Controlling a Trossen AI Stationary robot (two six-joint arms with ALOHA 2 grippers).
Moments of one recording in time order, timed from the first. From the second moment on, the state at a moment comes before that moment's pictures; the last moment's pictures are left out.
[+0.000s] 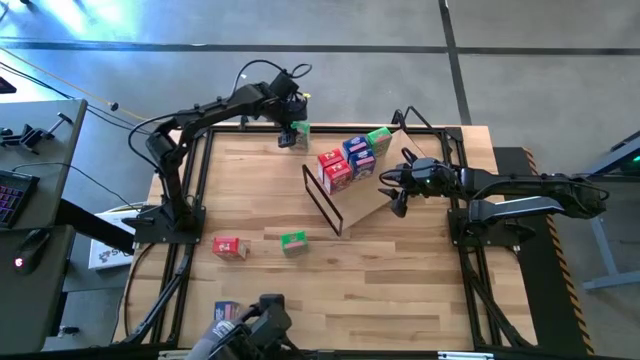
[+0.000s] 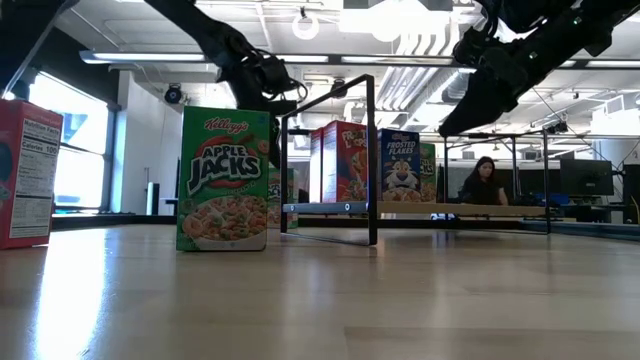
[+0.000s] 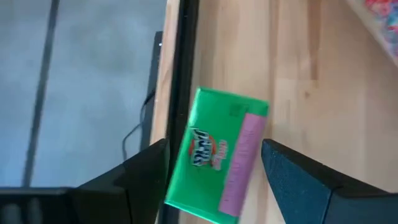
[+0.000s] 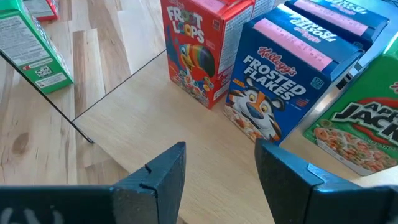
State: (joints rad) left arm 0.75 1.88 1.54 -0.69 0.09 0.70; right arm -0.21 0.92 0.55 -0.24 0.12 0.03
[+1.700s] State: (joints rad) left arm 0.64 1.55 1.54 -0.89 0.06 0.67; right arm -0.22 0.96 0.58 0.21 0.00 0.04
